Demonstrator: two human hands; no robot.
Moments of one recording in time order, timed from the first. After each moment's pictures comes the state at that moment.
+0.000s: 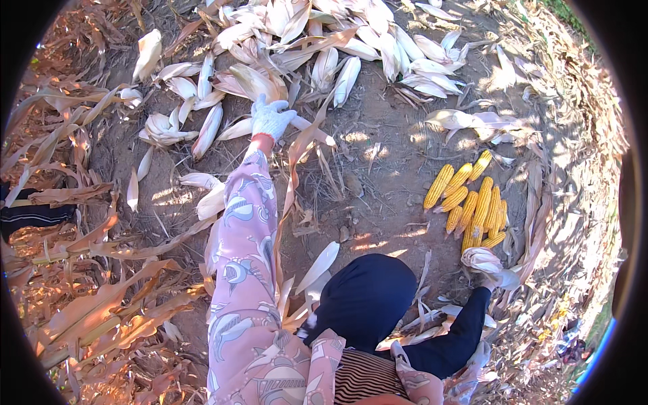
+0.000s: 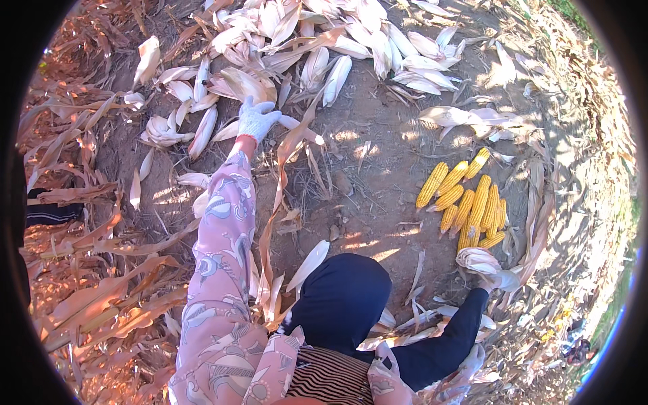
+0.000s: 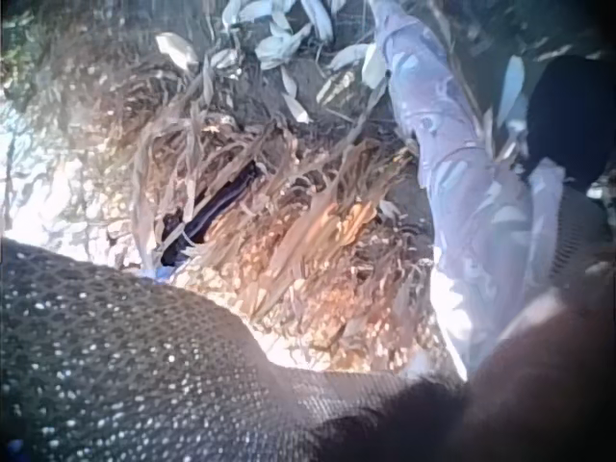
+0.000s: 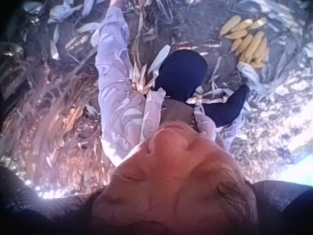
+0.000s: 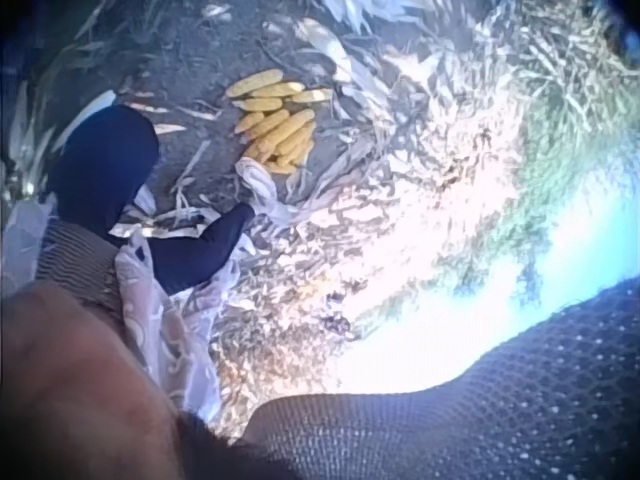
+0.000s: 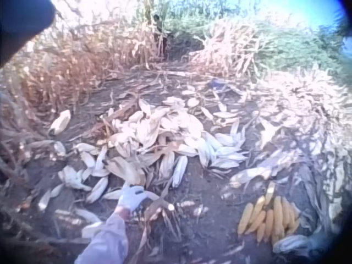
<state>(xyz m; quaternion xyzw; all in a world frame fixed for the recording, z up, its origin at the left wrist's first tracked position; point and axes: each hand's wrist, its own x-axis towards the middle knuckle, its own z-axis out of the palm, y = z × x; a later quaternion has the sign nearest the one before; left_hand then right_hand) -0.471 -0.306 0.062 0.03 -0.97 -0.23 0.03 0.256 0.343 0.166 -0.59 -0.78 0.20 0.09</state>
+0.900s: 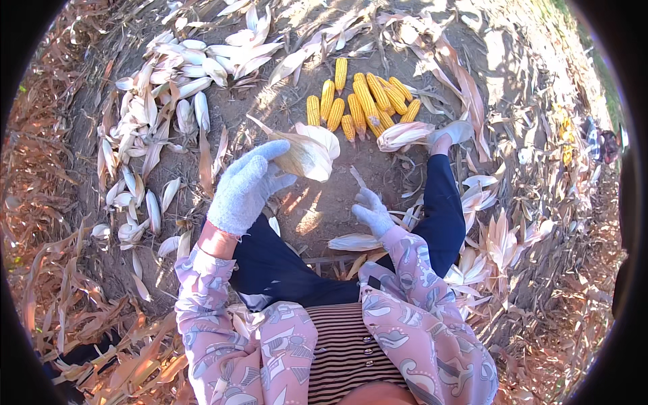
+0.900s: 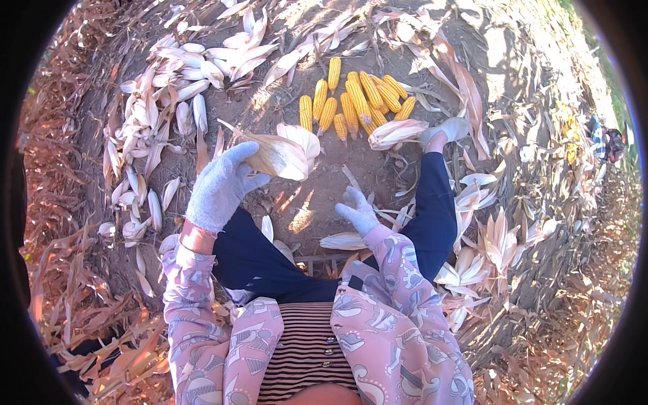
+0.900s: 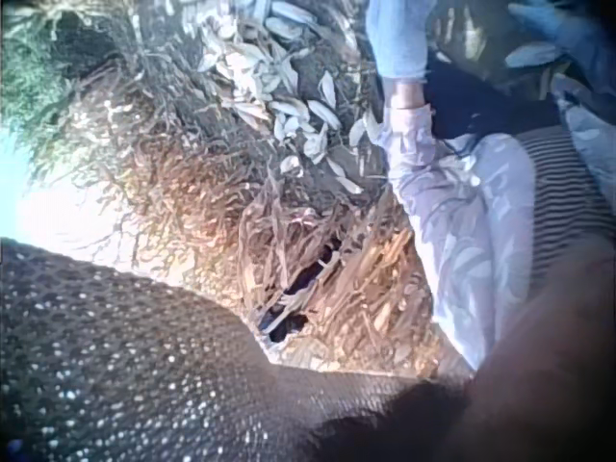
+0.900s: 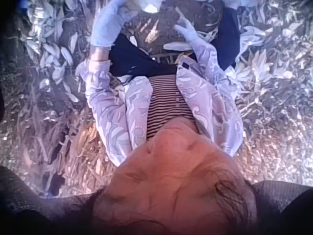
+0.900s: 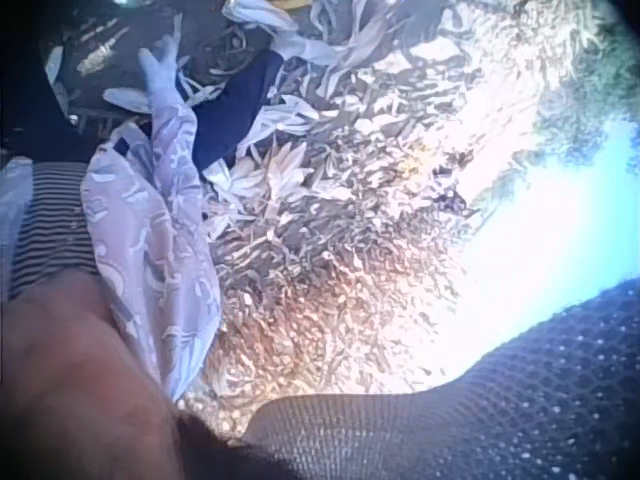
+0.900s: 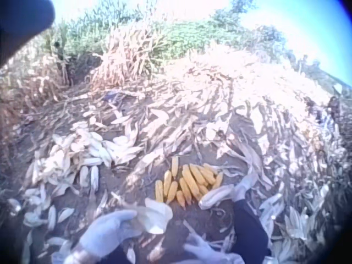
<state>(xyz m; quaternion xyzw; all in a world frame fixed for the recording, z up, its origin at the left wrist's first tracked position) -0.172 -0.080 0.329 -0.18 -0.43 -0.77 -0.44 0.065 0.125 0.129 -0.35 -0.57 0.74 -0.01</state>
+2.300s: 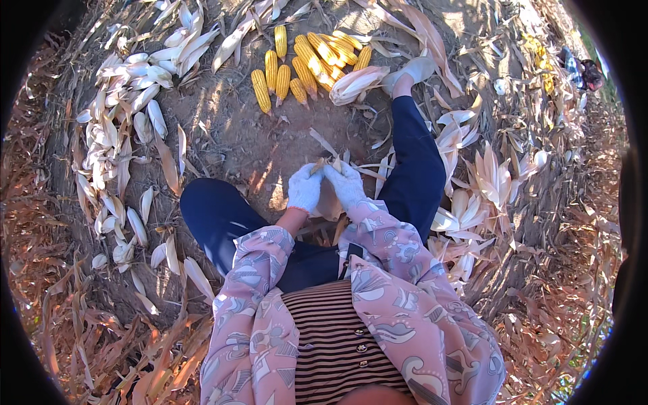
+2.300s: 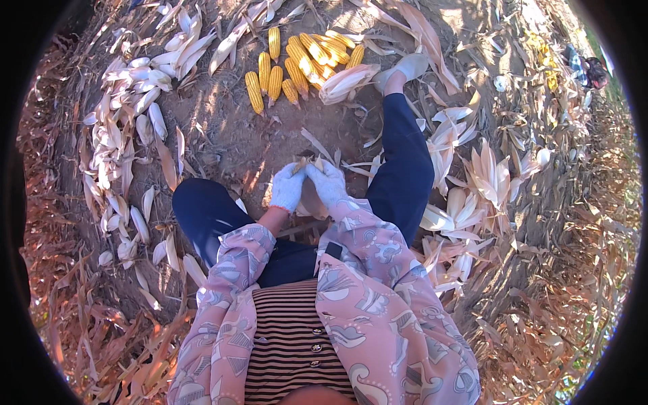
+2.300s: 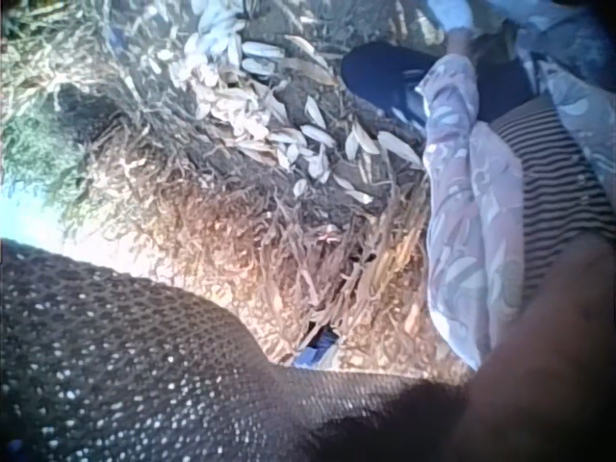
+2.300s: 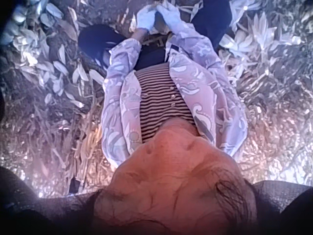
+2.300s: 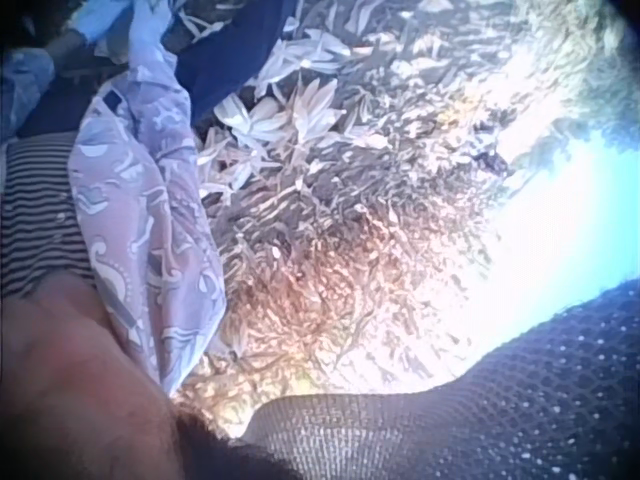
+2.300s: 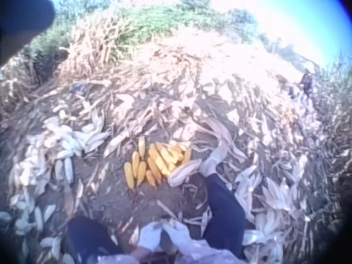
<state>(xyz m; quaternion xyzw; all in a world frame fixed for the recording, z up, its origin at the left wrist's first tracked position) -0.009 0.019 0.107 -0.25 -0.78 -0.47 -0.34 0.098 0.105 0.084 -0.44 -0.56 0.68 0.17</state>
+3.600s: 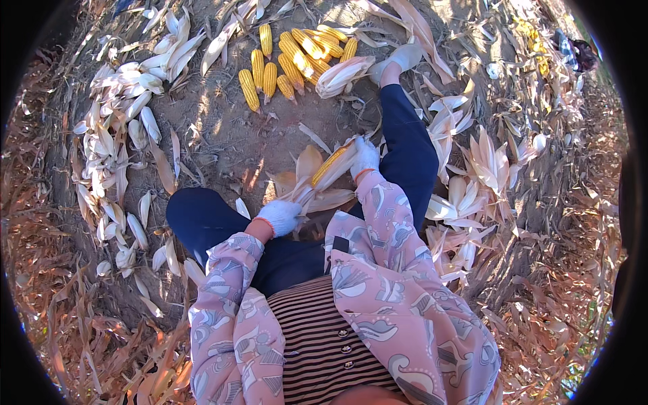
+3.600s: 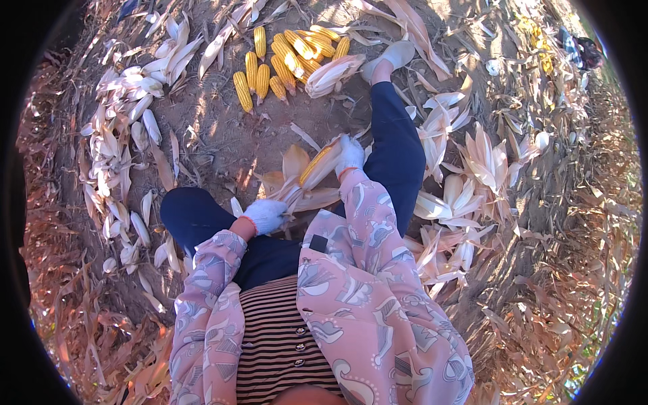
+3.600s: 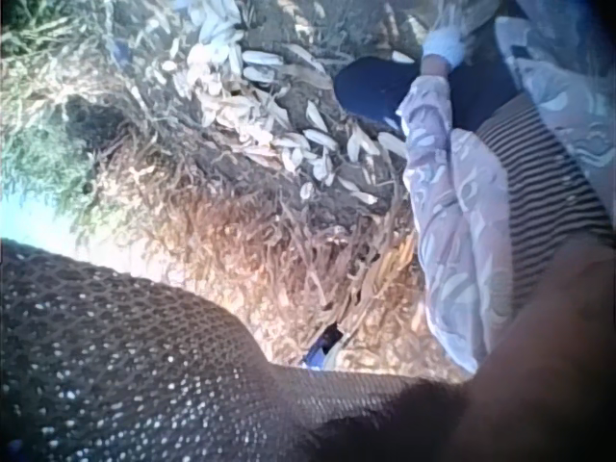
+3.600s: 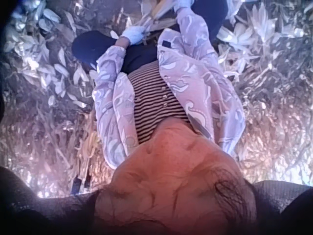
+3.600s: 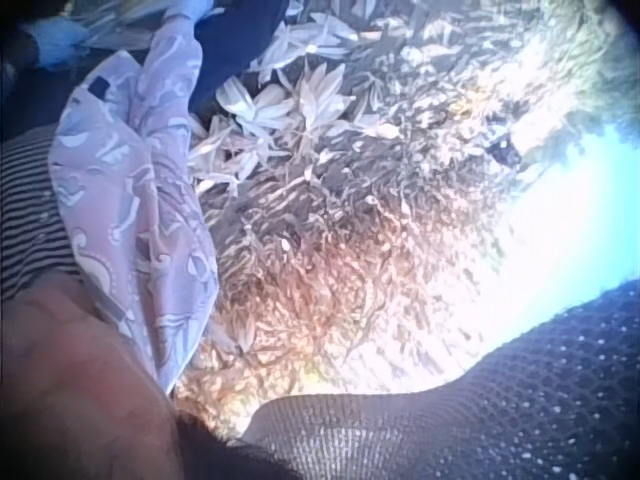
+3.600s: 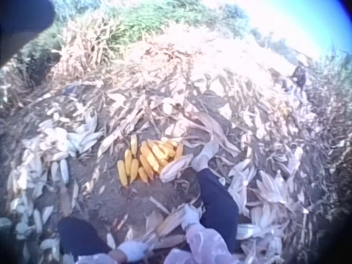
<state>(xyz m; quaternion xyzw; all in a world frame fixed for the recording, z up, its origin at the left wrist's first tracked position) -0.025 -0.041 0.156 -0.59 -0.66 0.09 -0.46 0.120 0.186 0.041 -0.54 -0.34 0.69 0.33</state>
